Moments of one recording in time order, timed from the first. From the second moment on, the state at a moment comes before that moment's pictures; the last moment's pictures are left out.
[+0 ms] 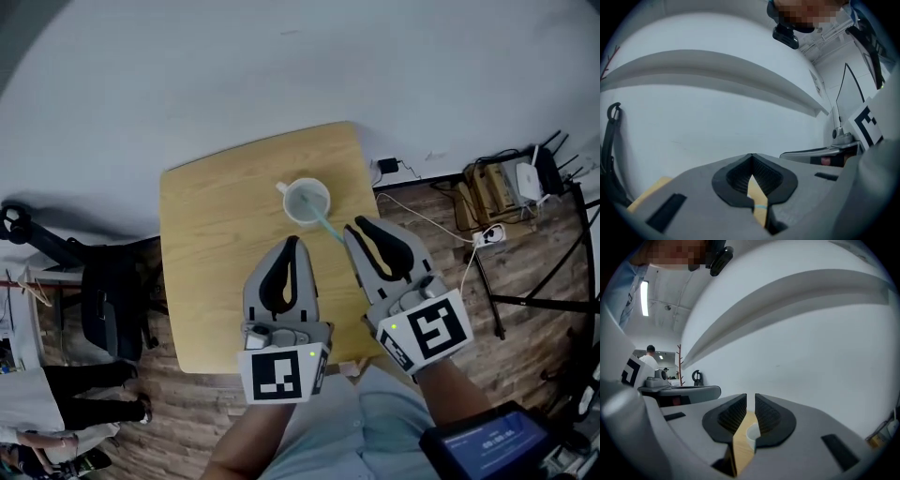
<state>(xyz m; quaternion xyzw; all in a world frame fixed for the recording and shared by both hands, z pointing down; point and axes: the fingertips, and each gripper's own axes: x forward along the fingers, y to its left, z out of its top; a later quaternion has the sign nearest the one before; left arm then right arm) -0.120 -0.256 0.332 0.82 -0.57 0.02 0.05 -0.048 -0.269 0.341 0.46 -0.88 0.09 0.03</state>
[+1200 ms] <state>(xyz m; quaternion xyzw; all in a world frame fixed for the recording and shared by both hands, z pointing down) -0.097 -0.213 0.225 0.80 -0.59 -0.04 -0.06 -0.043 -0.229 0.240 0.44 -0.90 -0.02 -0.03</state>
